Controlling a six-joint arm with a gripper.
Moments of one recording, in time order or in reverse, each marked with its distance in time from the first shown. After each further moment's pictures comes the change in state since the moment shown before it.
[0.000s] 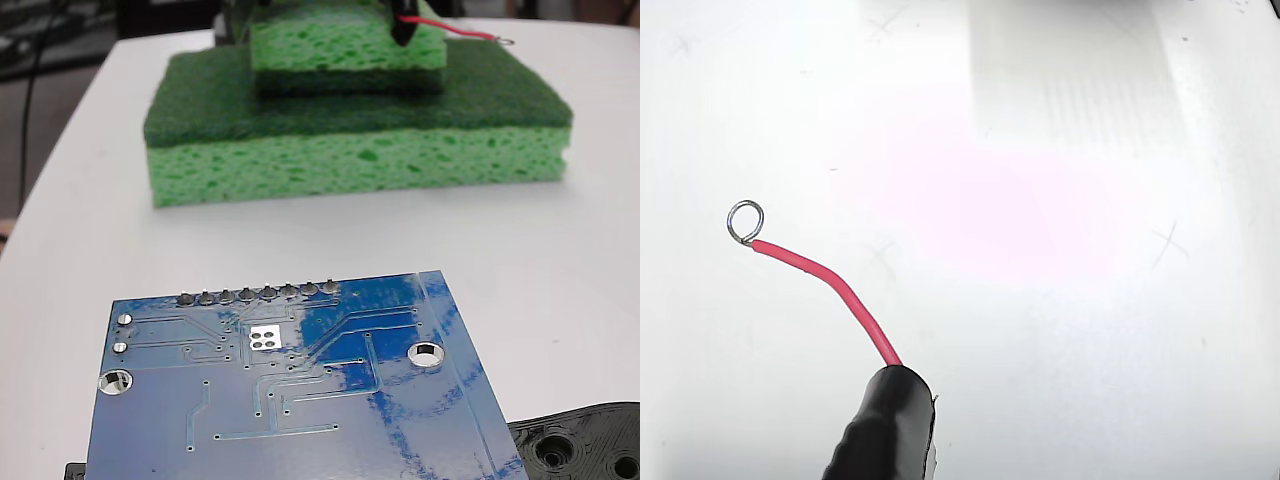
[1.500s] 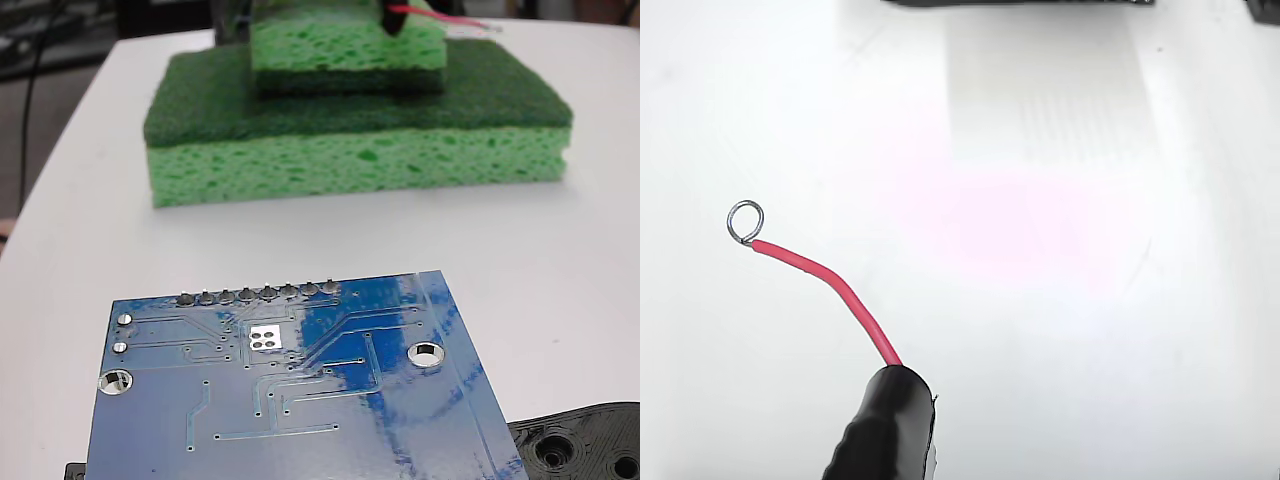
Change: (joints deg) arm 0.2 0.0 -1.9 0.4 1.9 2.2
